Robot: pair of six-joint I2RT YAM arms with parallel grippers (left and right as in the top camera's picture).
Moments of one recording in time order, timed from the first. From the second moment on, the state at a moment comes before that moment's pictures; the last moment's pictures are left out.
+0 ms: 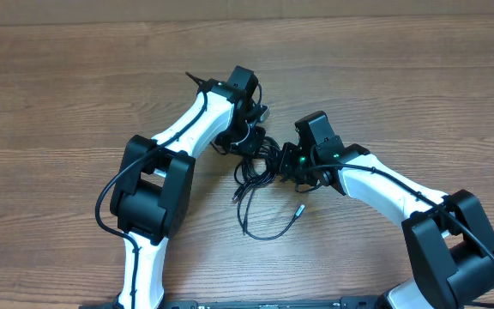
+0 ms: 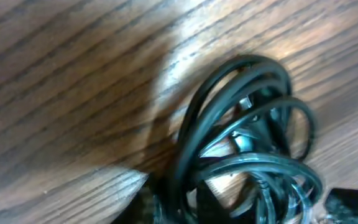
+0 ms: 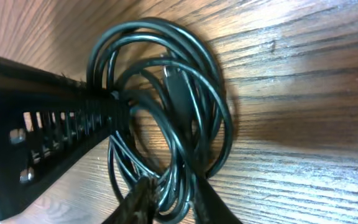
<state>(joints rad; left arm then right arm) -0.44 2.18 1.62 -0.94 0.29 -0.04 0.47 1.71 0.92 -0.28 -0.33 0.85</state>
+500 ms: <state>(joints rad) -0.43 2.18 1.61 -0.90 0.30 -0.01 0.47 1.74 0.91 -0.27 -0.25 0.98</state>
